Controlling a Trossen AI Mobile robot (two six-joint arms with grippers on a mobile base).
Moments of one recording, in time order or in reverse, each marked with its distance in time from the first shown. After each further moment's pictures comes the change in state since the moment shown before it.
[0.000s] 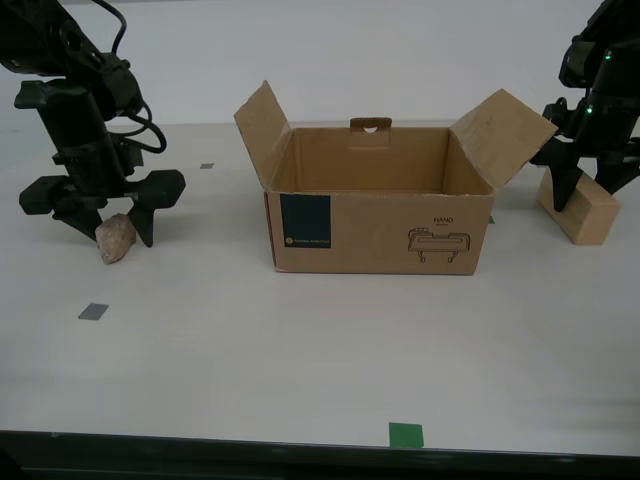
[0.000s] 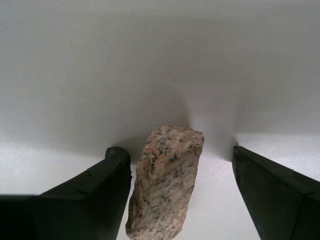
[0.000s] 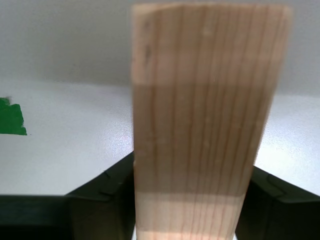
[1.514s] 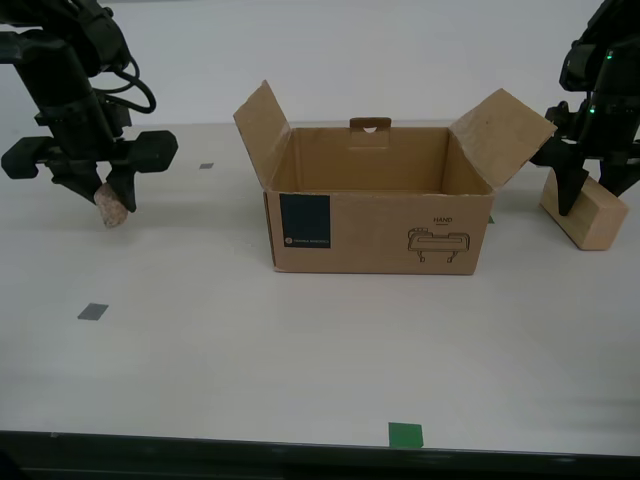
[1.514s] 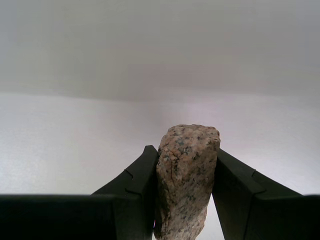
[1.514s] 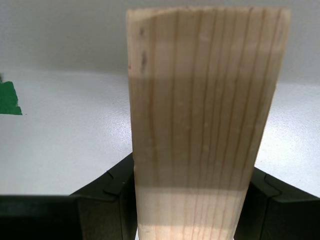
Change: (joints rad) arm 0 0.000 -0.002 0.000 -0.058 0.000 0.007; arm 1 -0.001 -0.172 0.000 -0.057 -0.043 -0.026
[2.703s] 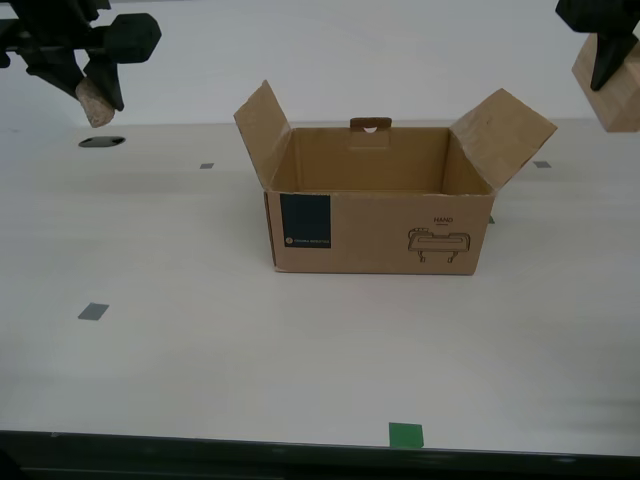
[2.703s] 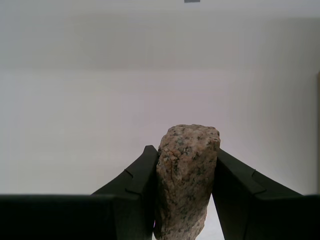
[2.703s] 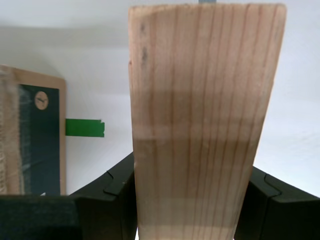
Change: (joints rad) arm 0 0.000 -0.472 -0.001 -0.058 0.000 0.030; arm 1 -0.010 -0.179 0.248 -0.219 0.000 0.082
